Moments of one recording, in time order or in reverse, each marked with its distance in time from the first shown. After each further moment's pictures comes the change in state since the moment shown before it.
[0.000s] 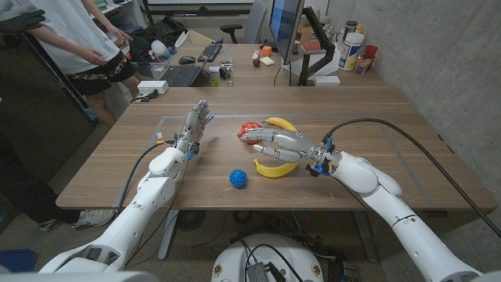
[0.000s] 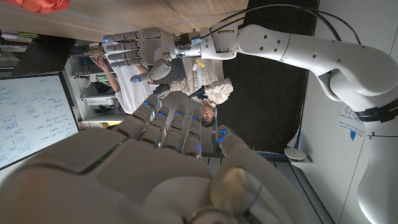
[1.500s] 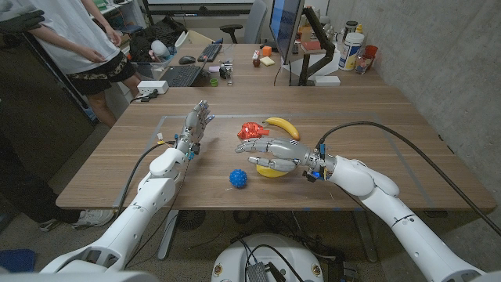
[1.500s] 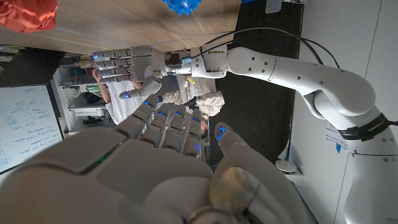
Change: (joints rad) left arm 0.011 0.001 0.002 -0.020 0.003 0.004 0.015; left_hand 0.000 0.000 -0.004 -0.004 0.000 0.000 0.000 0.000 0.000 0.000 0.000 0.000 0.000 0.000 0.000 0.000 0.000 0.000 0.000 -0.007 0.000; right arm 0.009 -0.025 -0.044 0.006 -0.054 0.008 -0.007; right_hand 0.026 0.008 0.008 -0.022 0.000 -0.009 -0.002 0.001 0.000 -0.011 0.000 0.000 0.000 0.000 0.000 0.000 0.000 0.000 0.000 0.000 0.000
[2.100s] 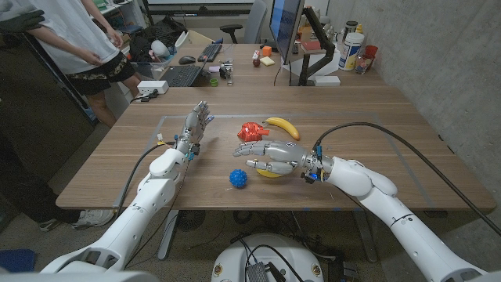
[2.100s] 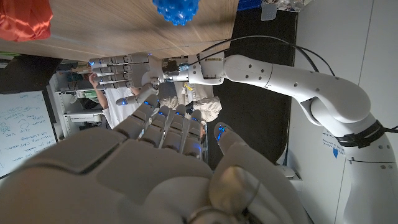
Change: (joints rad) left arm 0.005 0.002 0.000 -0.002 0.000 0.000 0.002; left_hand 0.000 0.000 0.000 0.000 0.000 0.000 0.000 0.000 0.000 0.000 0.000 0.000 0.000 0.000 0.000 0.000 0.000 0.000 0.000 0.000 0.000; right arm 0.007 -0.007 -0.022 0.001 -0.016 -0.013 0.009; right_hand 0.009 0.002 0.000 0.000 -0.009 -0.004 0.004 0.000 0.000 -0.004 0.004 0.000 0.000 -0.005 0.005 0.000 0.000 0.000 0.000 0.000 0.000
